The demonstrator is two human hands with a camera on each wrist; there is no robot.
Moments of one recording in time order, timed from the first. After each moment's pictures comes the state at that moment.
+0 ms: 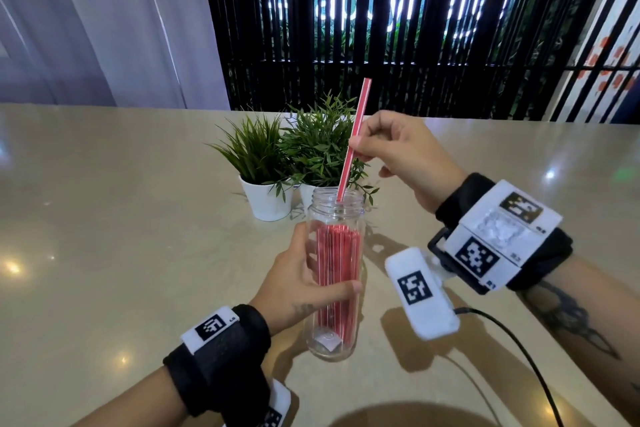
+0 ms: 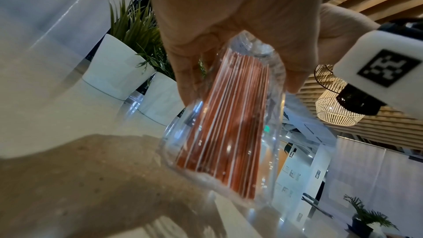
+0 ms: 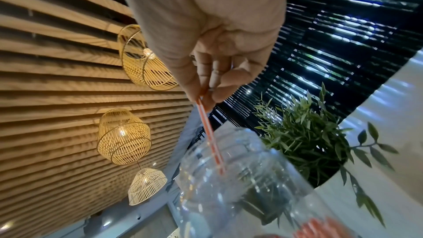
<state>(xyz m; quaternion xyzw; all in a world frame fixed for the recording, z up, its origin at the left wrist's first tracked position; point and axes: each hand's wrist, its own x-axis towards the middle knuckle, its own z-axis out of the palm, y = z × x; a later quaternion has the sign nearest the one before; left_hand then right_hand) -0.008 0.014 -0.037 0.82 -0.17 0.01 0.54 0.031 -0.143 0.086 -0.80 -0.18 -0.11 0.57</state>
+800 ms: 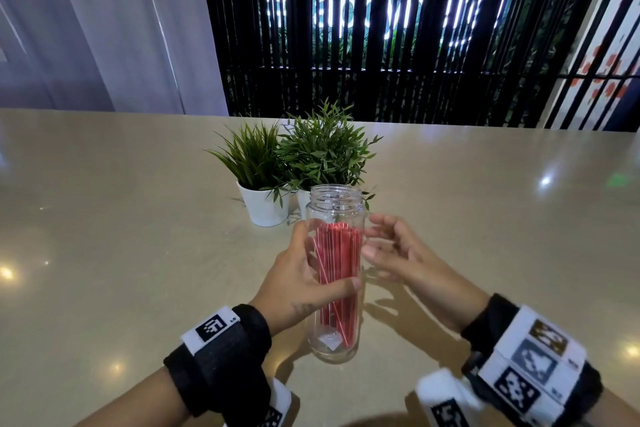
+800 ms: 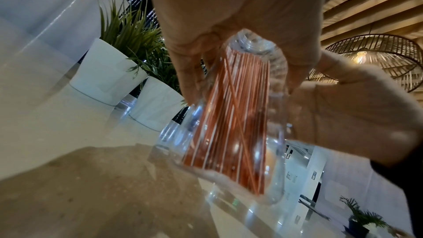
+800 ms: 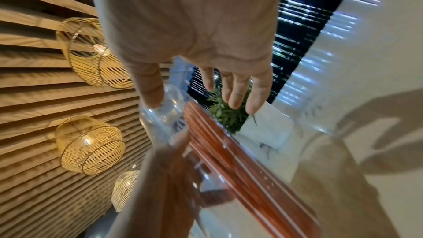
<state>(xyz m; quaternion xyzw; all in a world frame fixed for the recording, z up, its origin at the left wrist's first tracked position) -0.012 0.006 -0.024 0.80 -0.19 0.02 0.56 -0.019 -0.171 -0.002 -0.78 -0.13 0.08 0.61</state>
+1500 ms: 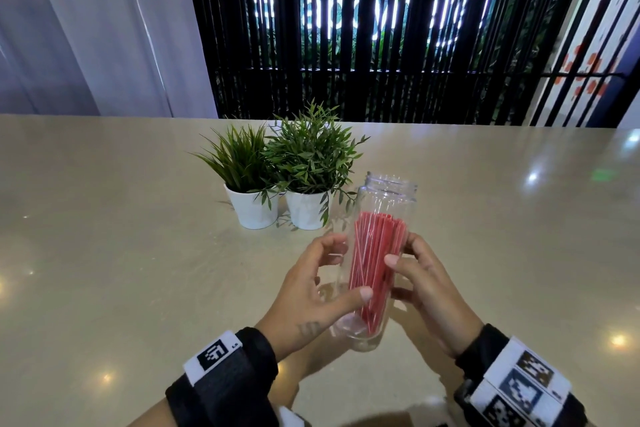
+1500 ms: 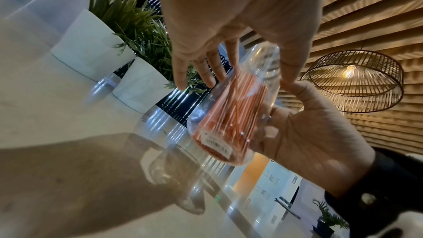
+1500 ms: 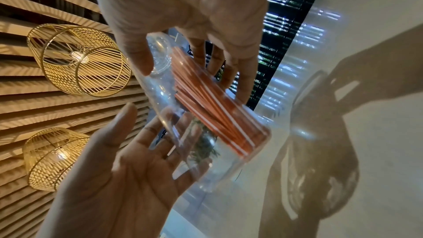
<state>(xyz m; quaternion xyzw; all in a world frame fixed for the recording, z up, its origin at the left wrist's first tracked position) -0.021 -0.014 -0.039 0.77 -0.22 0.02 0.59 -0.027 -0.188 -0.040 -0.69 -0.09 -0.03 0.72</state>
